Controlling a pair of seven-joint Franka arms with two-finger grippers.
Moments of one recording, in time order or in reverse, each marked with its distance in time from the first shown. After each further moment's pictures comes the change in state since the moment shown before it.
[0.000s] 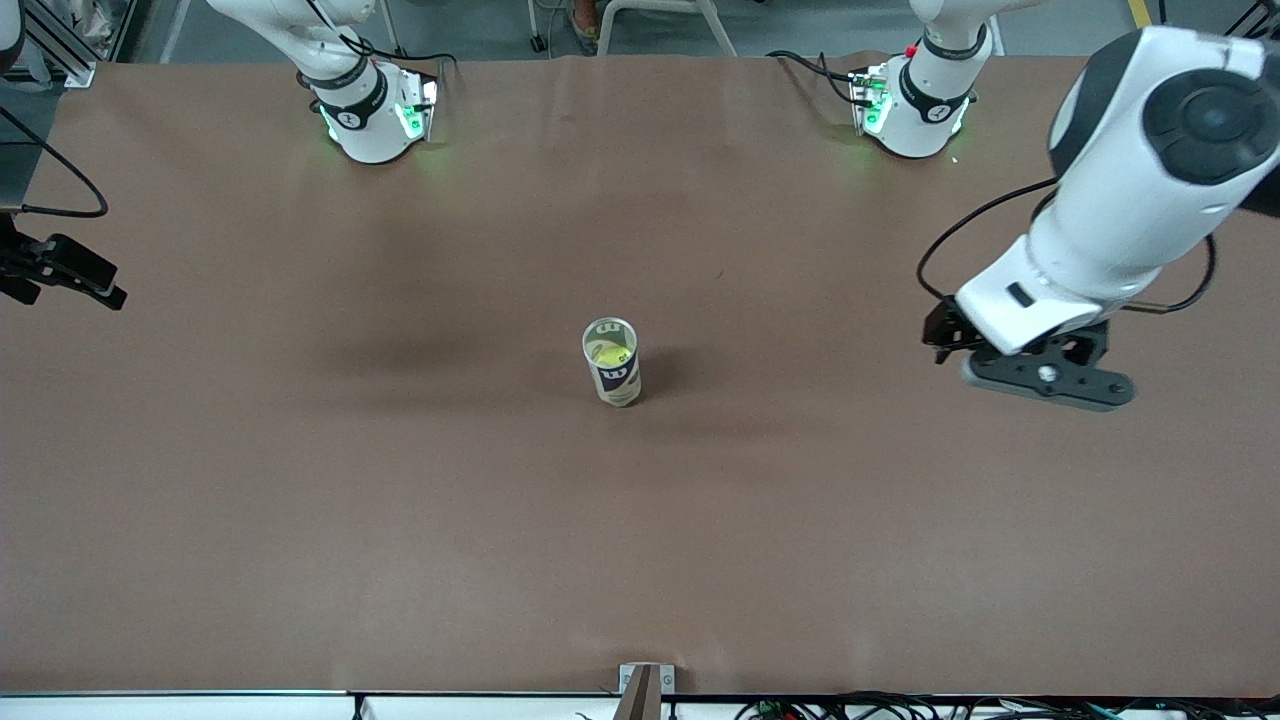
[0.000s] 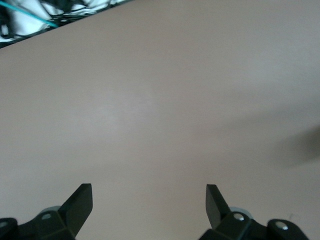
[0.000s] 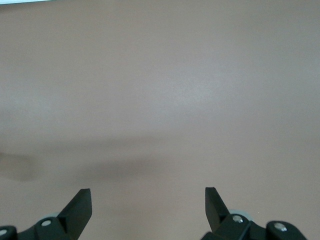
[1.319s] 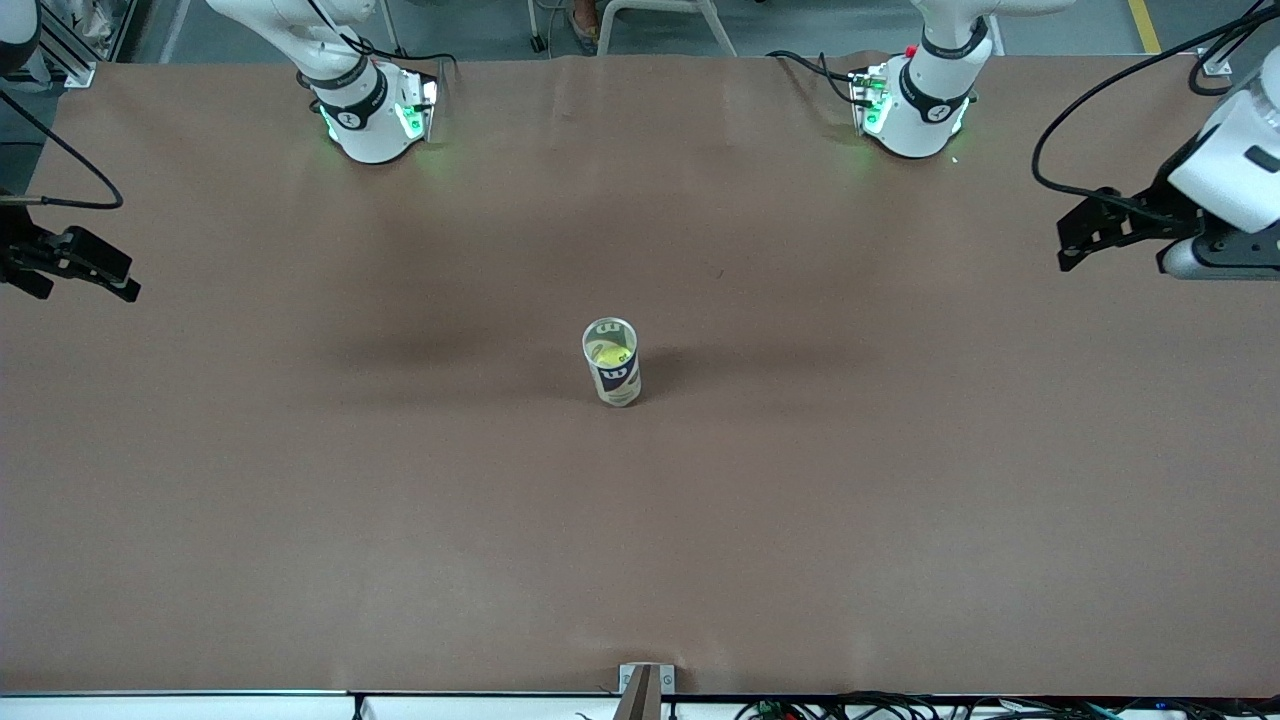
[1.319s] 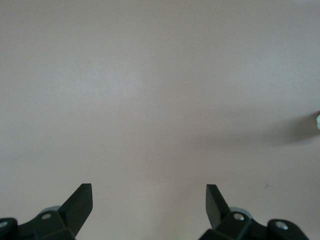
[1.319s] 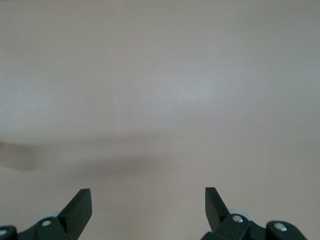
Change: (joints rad) left arm -0.353 -0.290 0.638 -0.106 -0.293 -0.145 0.084; right arm 0.019 -0.029 0.006 -0.030 -0.007 -0.006 -0.013
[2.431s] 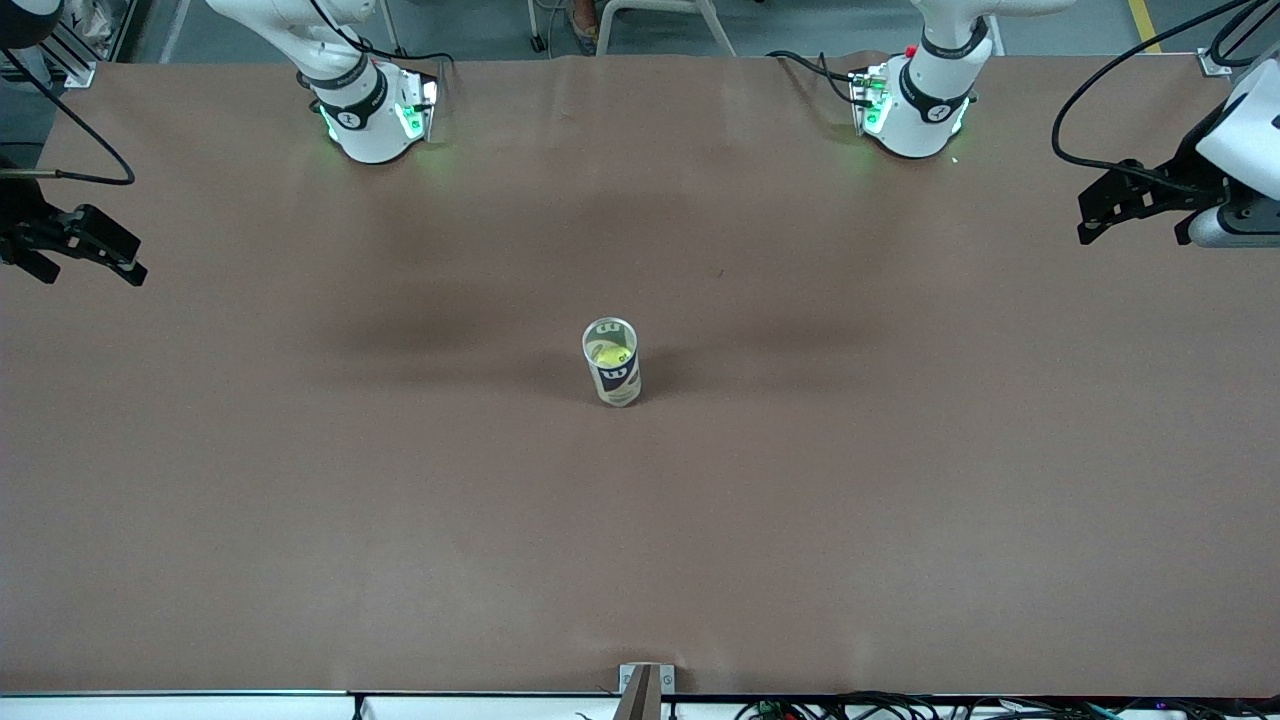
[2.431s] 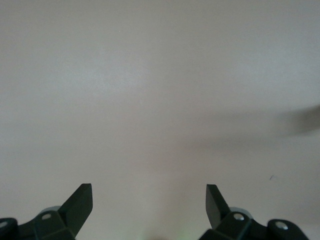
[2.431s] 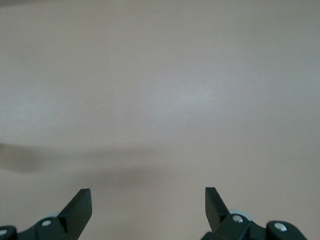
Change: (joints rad) left arm -0.002 -0.071 0.019 -0.089 -0.002 0.000 -0.010; right arm 0.001 -0.088 -0.001 -0.115 -0.002 0.073 0.000
